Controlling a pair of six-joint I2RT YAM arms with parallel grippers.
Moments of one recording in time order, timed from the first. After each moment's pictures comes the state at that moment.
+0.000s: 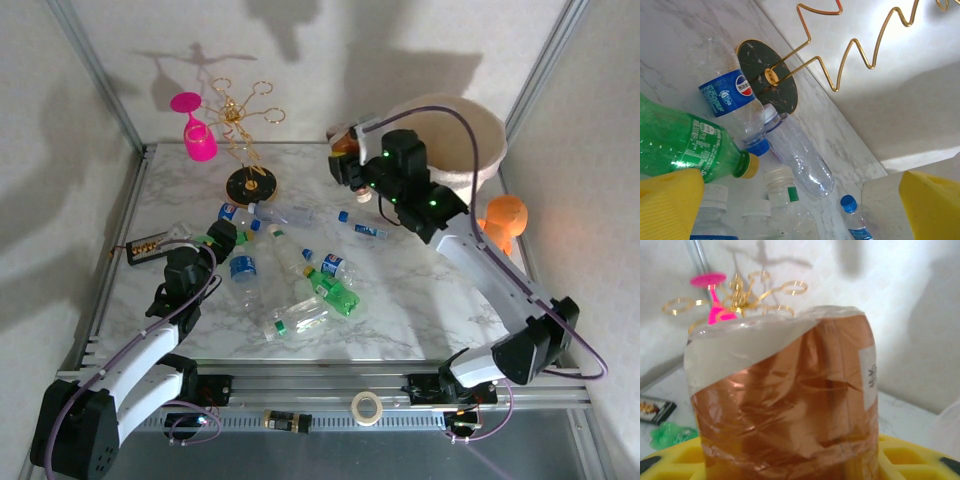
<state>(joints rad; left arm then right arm) -0.21 0.90 0.31 0.35 -0.12 -0.98 0.62 1.41 1.50 -0.33 0.02 0.02</state>
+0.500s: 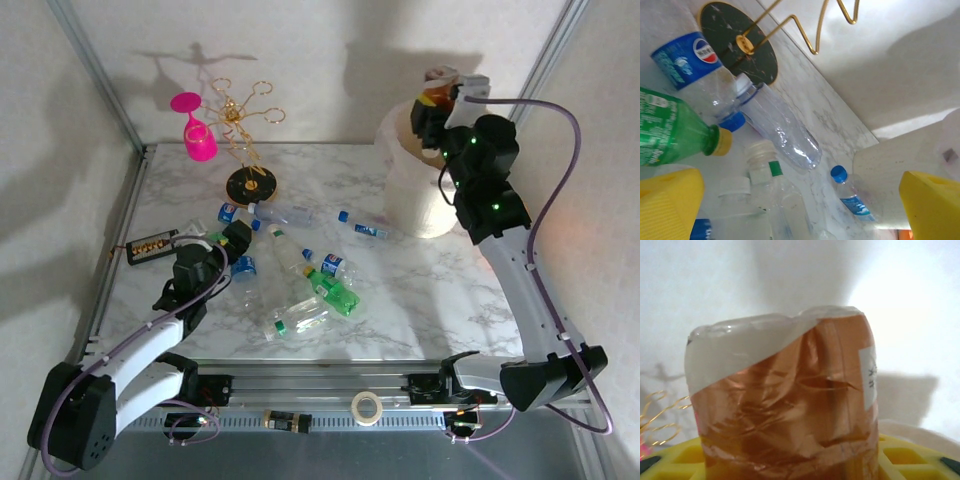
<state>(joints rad) -0.29 0.98 0.34 0.39 -0.06 -0.95 0.31 1.27 1.50 -0.14 0.11 0.06</state>
